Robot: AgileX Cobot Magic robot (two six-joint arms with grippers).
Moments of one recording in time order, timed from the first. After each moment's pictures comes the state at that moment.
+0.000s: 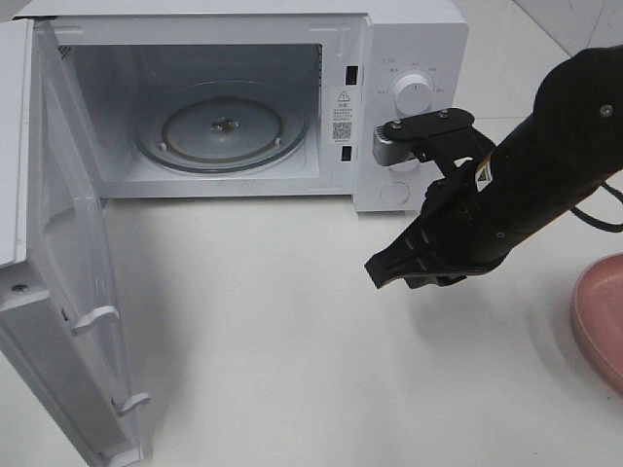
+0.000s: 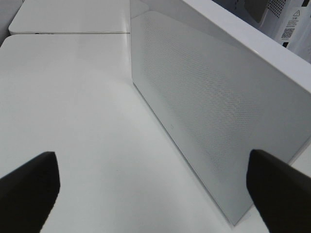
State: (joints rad) left arm 0.06 0.00 -0.50 -0.22 1.04 0.16; right arm 0.55 1.58 -0.83 0.03 0.44 0.01
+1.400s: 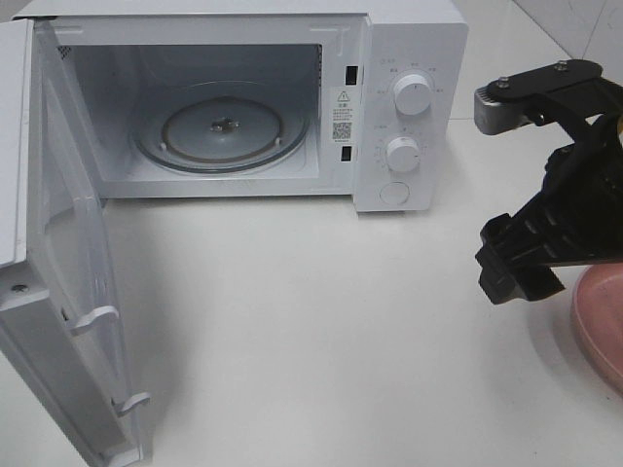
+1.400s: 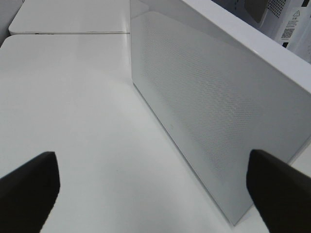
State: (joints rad) left arm 0.06 0.00 -0.50 -0.22 1.04 0.16; right arm 0.52 1.30 -0.84 -0.17 0.84 0.18
